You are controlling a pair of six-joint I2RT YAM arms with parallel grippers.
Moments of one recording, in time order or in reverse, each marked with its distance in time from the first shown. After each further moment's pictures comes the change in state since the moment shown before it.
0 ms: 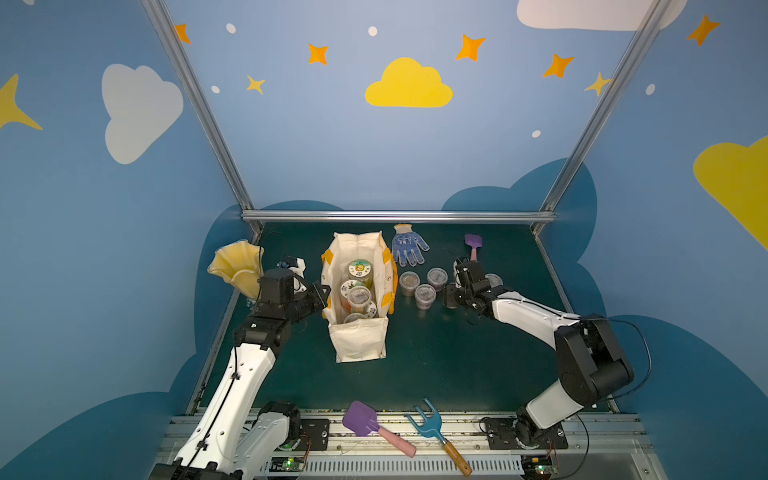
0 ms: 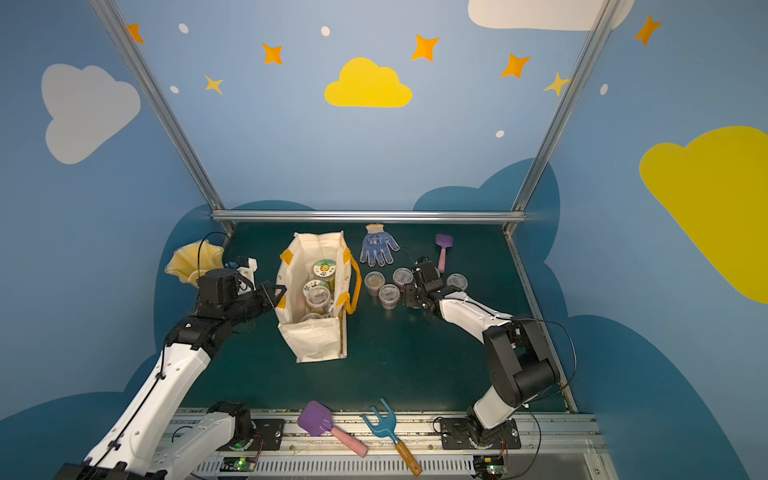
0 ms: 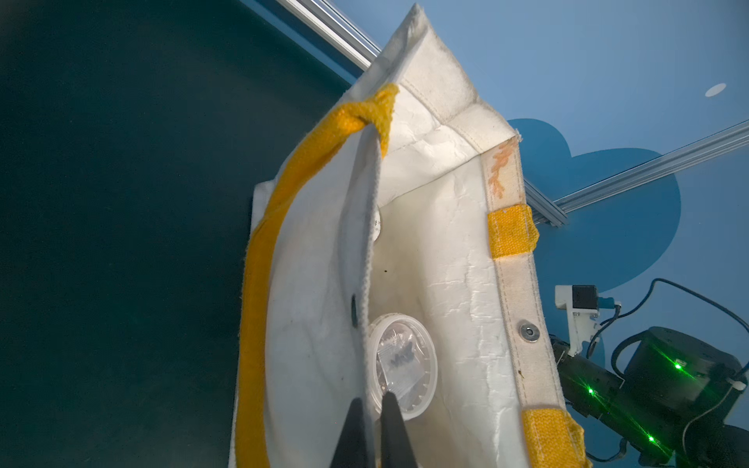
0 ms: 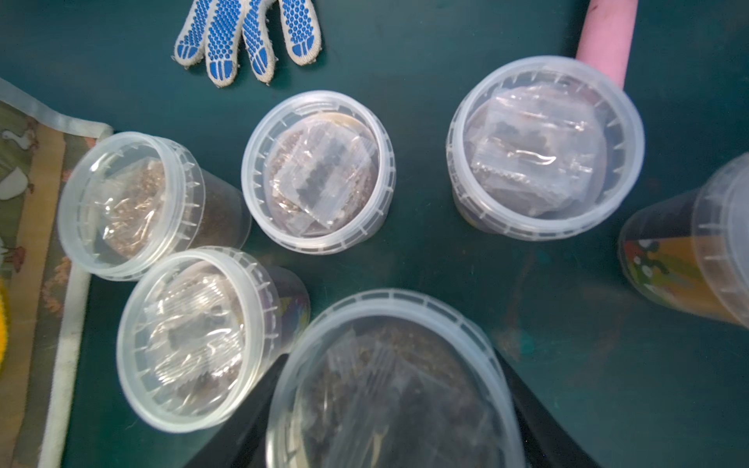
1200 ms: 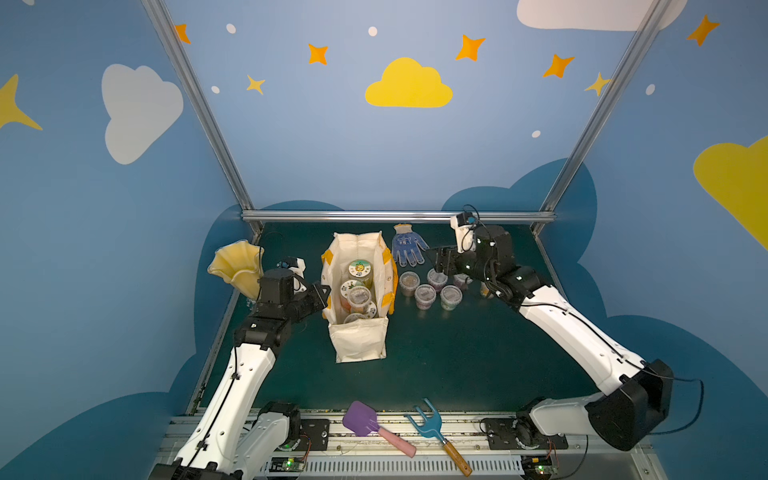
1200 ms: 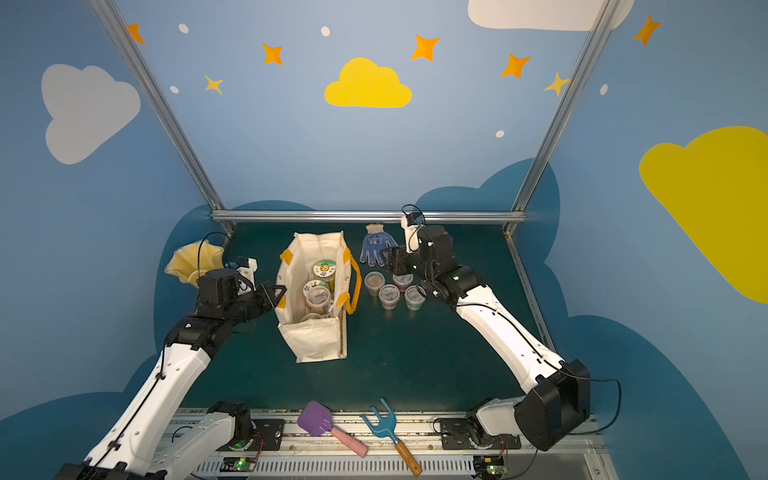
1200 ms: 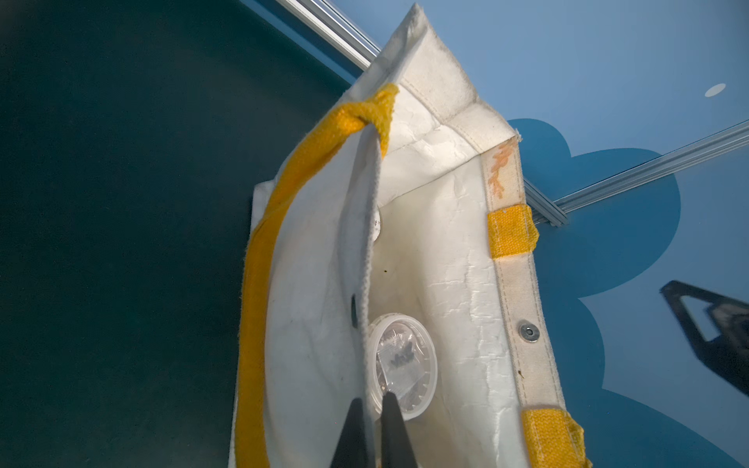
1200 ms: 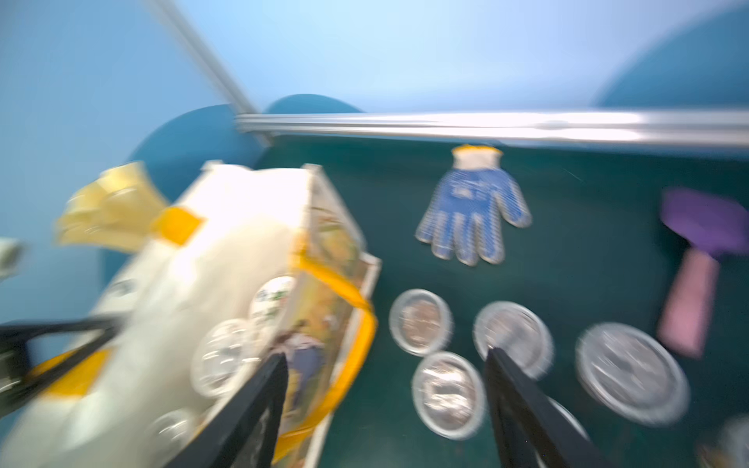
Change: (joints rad) left arm 0.000 0.000 0.000 0.001 0.000 0.000; right arm 0.151 -0.200 0.437 -0.167 -0.256 -0.105
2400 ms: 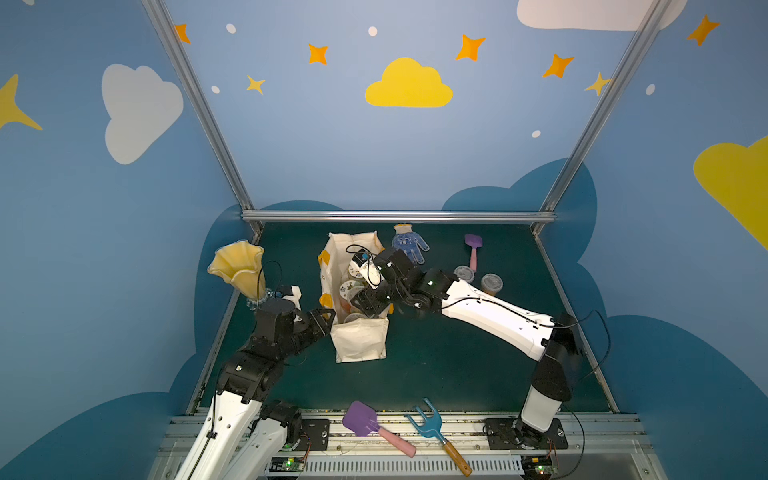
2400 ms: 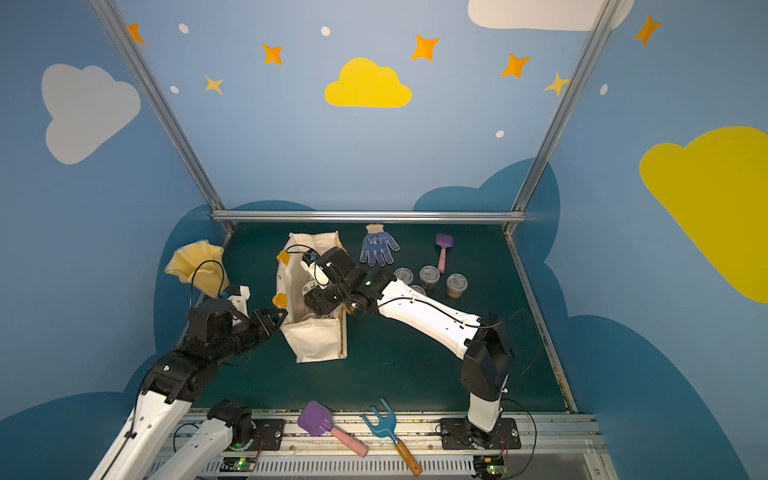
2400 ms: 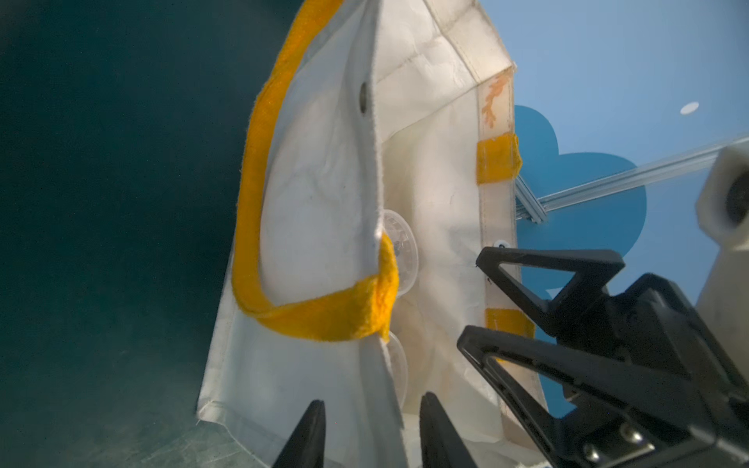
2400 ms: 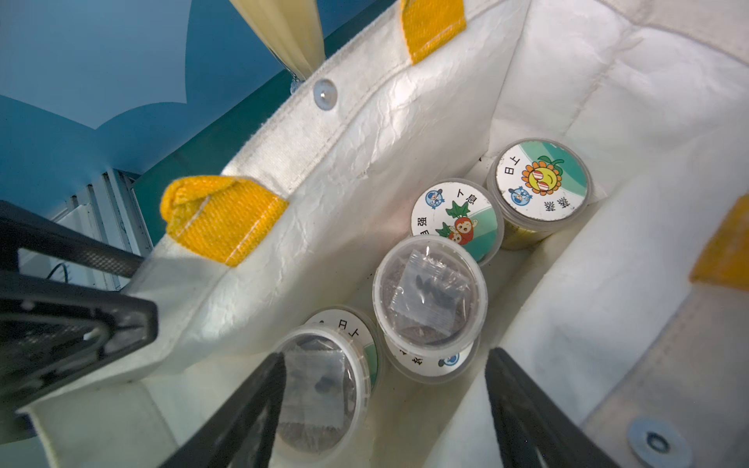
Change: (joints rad) left arm -0.193 -0.307 -0.071 -0.235 -0.141 -0.255; right arm 0.385 0.383 0.274 -0.194 0.076 -0.124
